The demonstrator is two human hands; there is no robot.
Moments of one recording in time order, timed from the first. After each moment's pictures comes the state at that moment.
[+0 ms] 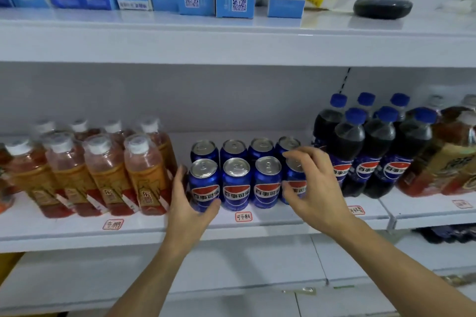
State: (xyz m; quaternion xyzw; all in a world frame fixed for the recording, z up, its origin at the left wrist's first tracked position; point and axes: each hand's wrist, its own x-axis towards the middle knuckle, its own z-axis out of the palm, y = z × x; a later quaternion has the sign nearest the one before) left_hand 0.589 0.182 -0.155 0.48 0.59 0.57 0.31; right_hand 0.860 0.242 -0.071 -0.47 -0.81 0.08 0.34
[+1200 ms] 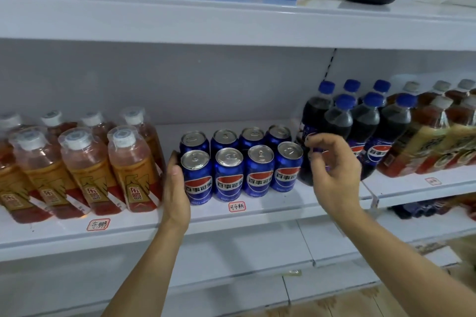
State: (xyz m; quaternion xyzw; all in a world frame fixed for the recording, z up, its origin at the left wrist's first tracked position) left_hand 0.587 0.209 -0.153 0.39 0.50 0.66 0.40; right_hand 0.869 0.227 -0.063 -0.49 -0.66 0.14 0.55
